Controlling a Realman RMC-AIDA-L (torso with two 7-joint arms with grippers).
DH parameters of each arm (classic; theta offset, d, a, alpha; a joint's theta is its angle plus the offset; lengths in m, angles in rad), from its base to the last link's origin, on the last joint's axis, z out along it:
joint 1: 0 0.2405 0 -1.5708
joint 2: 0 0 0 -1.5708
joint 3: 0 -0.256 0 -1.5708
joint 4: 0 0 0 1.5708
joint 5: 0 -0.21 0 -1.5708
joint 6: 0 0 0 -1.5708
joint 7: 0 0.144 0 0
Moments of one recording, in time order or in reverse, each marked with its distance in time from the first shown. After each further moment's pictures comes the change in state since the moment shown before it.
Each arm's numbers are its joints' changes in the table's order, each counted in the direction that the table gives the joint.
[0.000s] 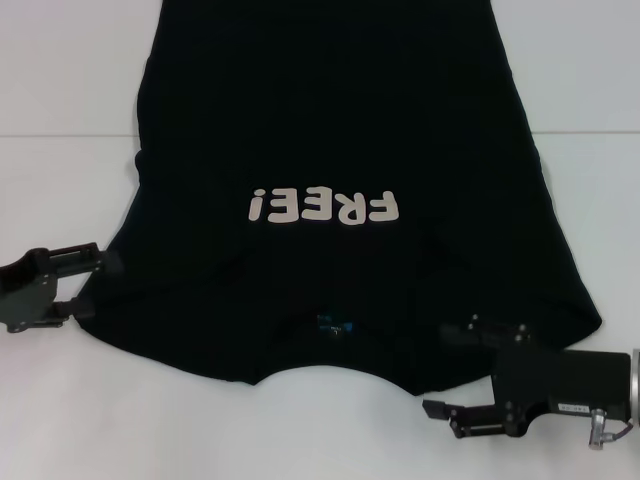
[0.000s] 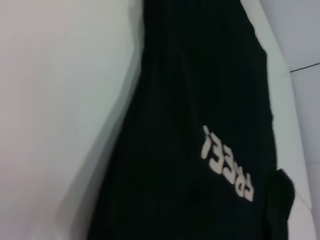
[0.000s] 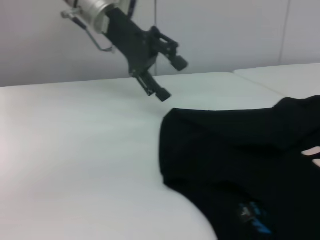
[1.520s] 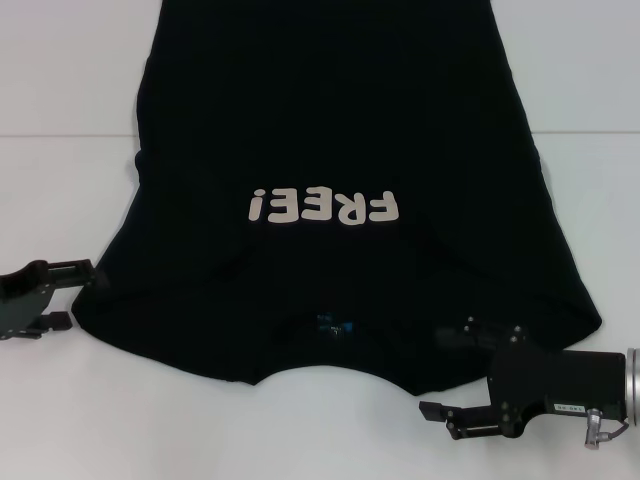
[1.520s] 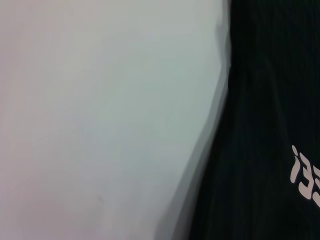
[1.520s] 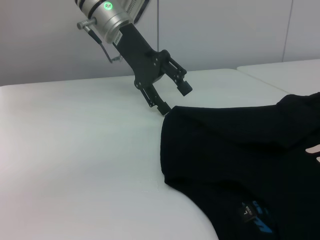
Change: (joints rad) left arm -0.048 0.025 -0.069 0.080 -0.109 0.209 -0.072; right arm 0.008 0.000 0.015 -0.004 0.000 -0.009 0.013
